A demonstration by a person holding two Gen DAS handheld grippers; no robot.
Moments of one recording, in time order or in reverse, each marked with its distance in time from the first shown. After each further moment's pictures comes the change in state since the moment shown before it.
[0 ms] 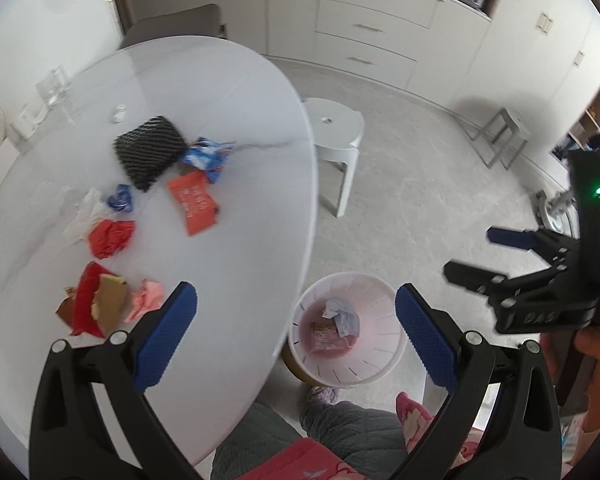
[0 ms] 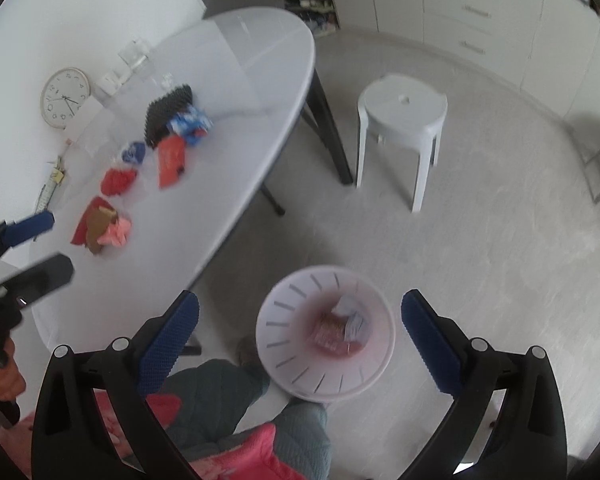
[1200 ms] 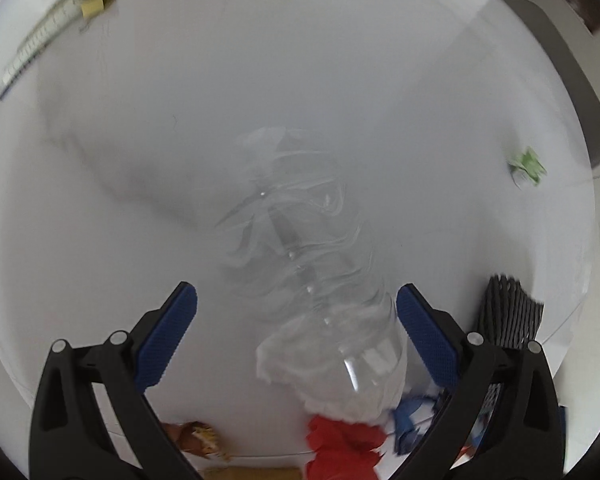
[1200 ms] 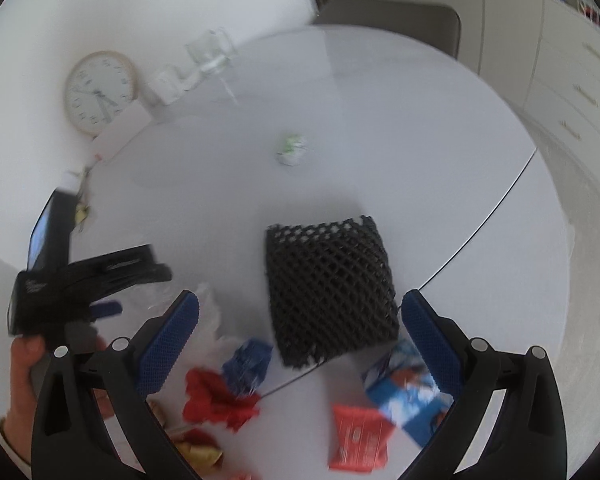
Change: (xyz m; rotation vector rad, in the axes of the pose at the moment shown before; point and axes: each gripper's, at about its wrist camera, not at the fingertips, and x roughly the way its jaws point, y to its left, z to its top) left arm 0.165 0.418 0.070 -1.056 0.274 0.257; right arm 0.208 0.253 0.238 -0.133 0.024 0.122
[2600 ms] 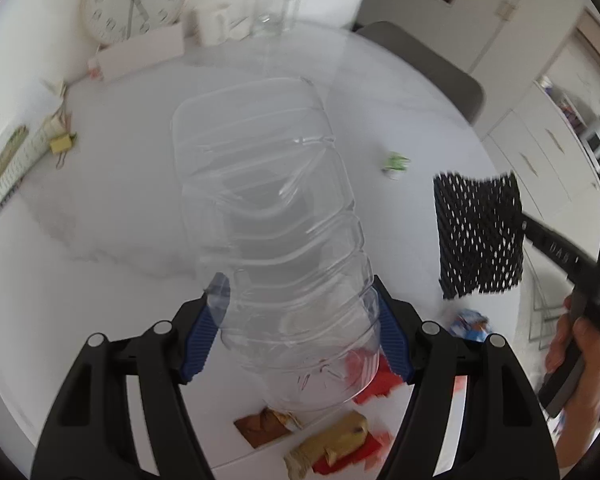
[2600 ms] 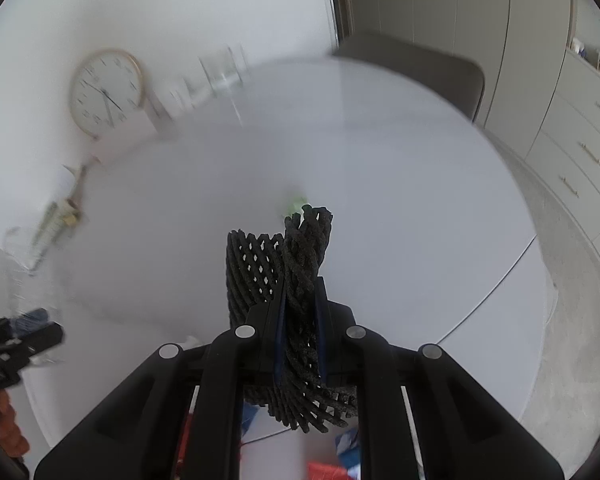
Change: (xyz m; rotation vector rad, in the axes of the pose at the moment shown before) left arm -0.151 0.018 -0.084 0.439 -0.303 -0.213; right arm -0.040 0.038 0.035 -0.193 -0.143 -0.046
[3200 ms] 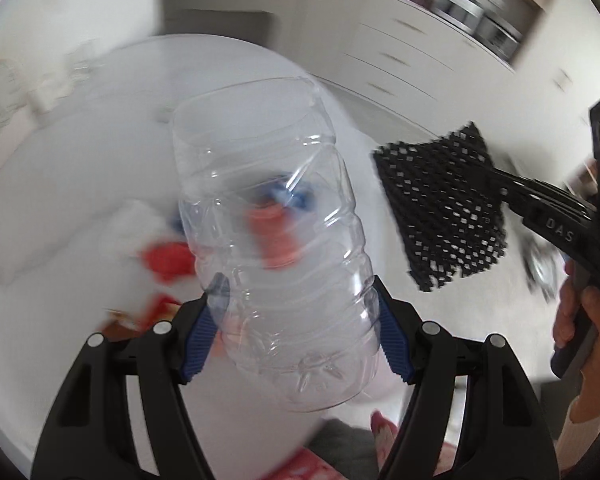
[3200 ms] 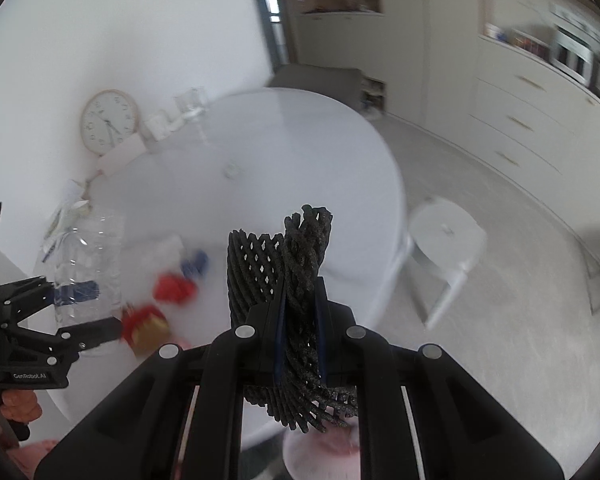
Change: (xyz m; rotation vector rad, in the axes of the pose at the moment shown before) left arm -0.063 -0.173 -0.165 0.507 0.072 -0.251; right arm -0.227 -0.119 -0.208 0.162 -0.077 -0.127
